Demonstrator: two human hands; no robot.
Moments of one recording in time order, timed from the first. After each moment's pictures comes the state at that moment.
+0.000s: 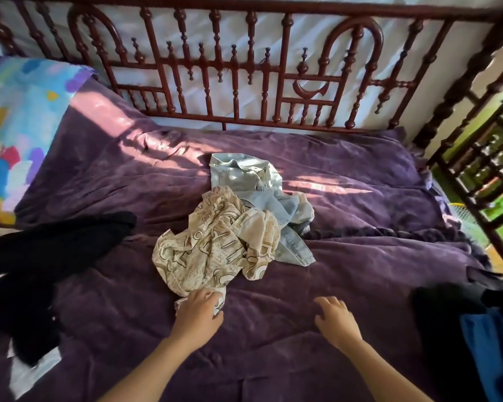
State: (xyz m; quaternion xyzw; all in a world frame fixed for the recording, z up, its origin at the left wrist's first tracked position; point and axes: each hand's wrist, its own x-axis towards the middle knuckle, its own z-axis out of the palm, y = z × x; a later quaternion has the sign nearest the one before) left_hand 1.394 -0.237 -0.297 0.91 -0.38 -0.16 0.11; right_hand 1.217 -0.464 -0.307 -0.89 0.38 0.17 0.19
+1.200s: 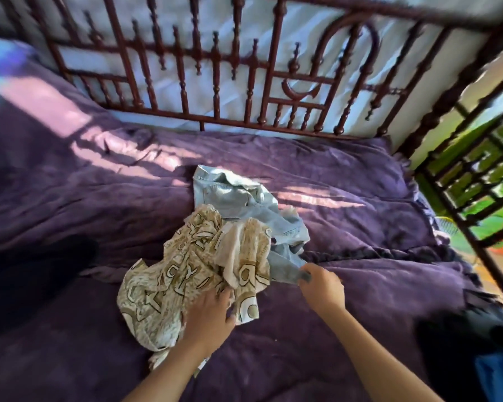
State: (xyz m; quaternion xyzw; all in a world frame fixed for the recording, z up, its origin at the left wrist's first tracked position) left_hand 1.474 -0.330 -0.326 0.89 -0.40 -0.19 0.11; right_hand 1.363 -0.508 -0.258 -0.86 0.47 0.03 0.18
